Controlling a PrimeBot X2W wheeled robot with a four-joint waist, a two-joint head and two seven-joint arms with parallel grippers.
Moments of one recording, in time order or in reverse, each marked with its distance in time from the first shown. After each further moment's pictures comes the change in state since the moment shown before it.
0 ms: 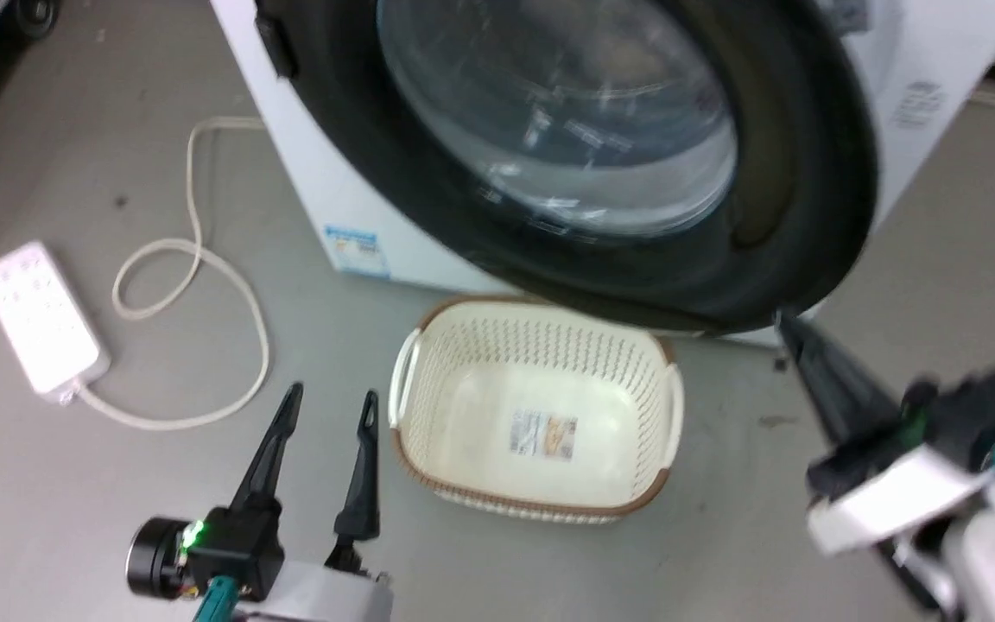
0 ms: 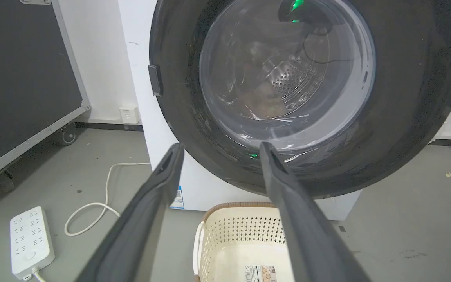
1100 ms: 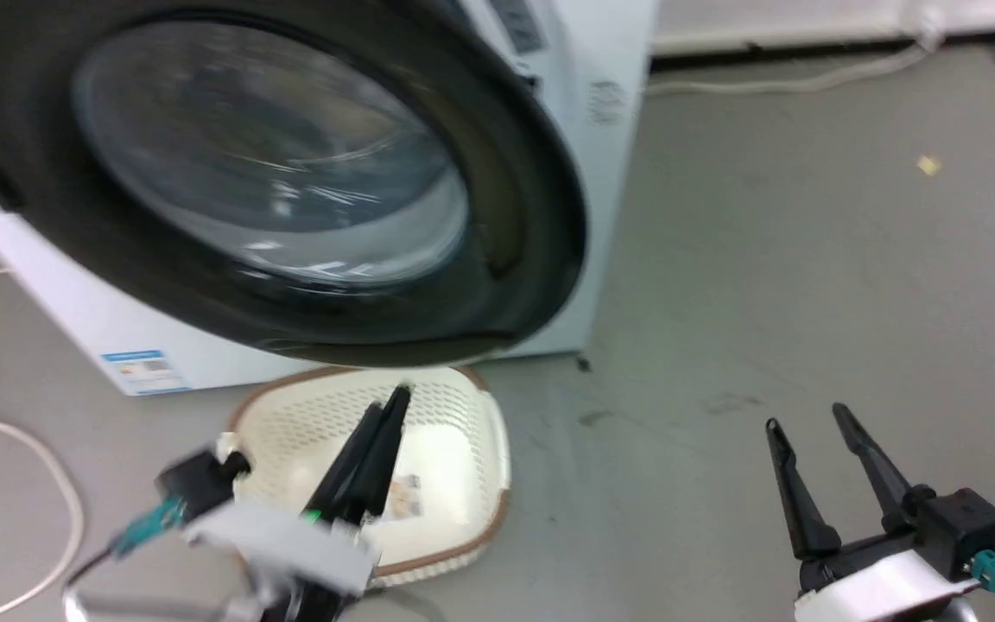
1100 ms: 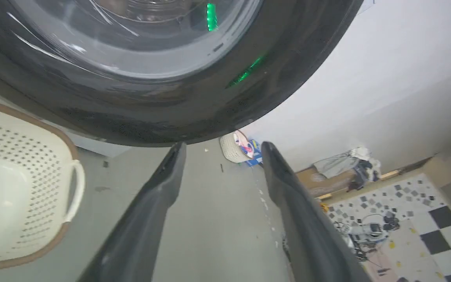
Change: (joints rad) left arm -0.195 0.153 -0.240 0.202 -1.191 -0.132 0.142; right arm 0.180 0.178 -0.159 0.089 -0.089 0.000 -0.069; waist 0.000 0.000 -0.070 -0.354
